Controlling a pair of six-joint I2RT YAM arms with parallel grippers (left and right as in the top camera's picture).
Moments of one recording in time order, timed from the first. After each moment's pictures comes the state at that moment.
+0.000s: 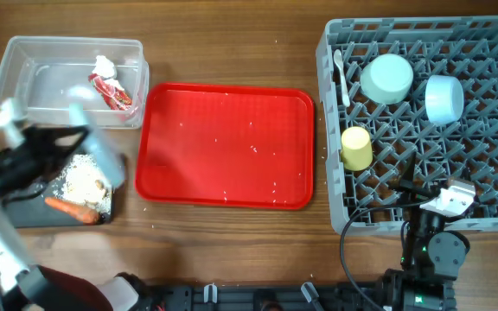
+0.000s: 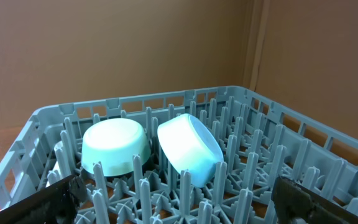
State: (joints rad) left arm 0.70 1.44 1.25 -1.30 1.17 0.22; right arm -0.19 0.02 0.01 0.02 0.16 -0.01
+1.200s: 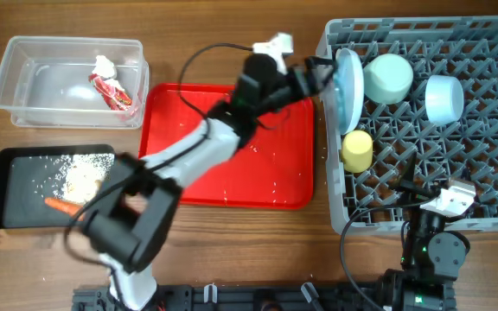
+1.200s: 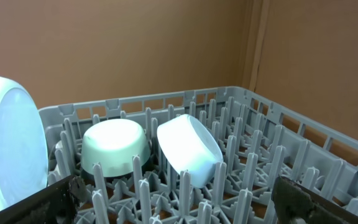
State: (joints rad) left arm -0.59 1.91 1.24 0.36 0.38 -1.03; right arm -0.19 0.01 0.01 0.02 0.16 -0.01
